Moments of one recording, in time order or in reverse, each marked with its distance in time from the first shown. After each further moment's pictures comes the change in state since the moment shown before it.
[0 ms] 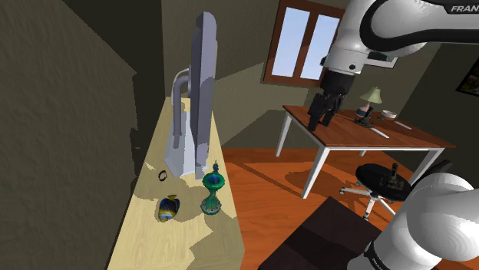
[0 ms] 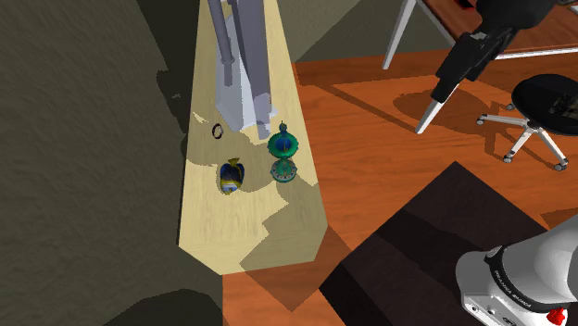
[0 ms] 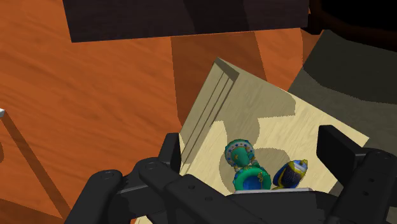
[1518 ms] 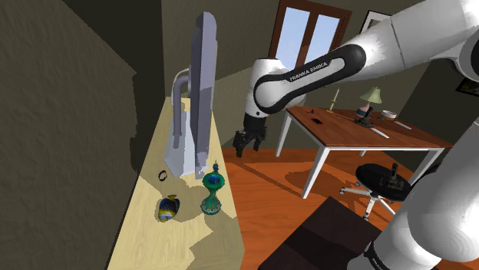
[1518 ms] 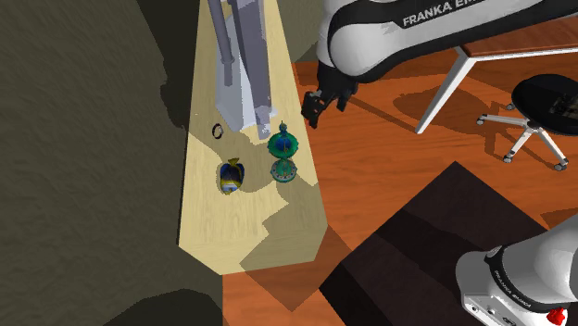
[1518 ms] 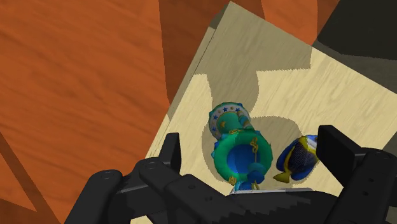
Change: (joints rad) arm 0.032 0.748 0.130 0.185 -0.031 0.564 0.128
